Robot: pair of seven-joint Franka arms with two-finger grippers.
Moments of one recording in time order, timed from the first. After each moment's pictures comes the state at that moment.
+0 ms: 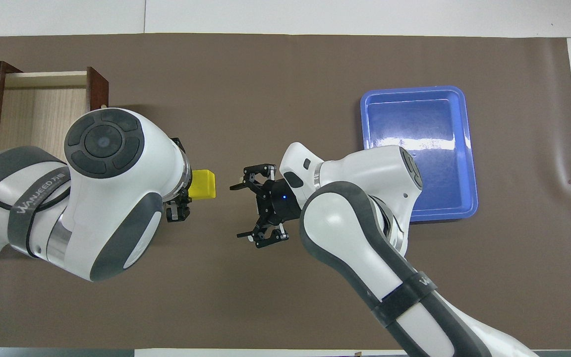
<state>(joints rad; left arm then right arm) -0.47 0.00 -0.05 -1.88 0.07 1.85 -2.14 0.61 0.22 -0.04 -1.94 1.20 2.19 -1.87</state>
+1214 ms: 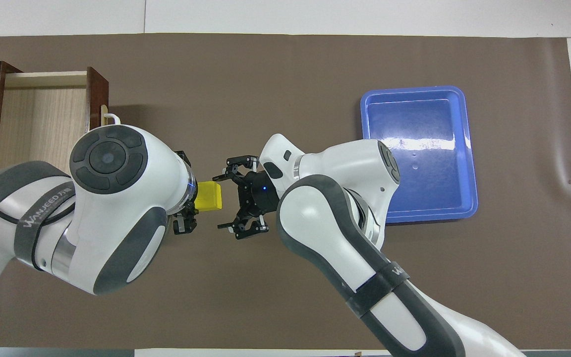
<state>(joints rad) -0.49 -0.02 -0.05 -1.93 0.03 1.86 -2.17 0.65 0.29 -0.04 -1.84 1.24 2.22 -1.83</state>
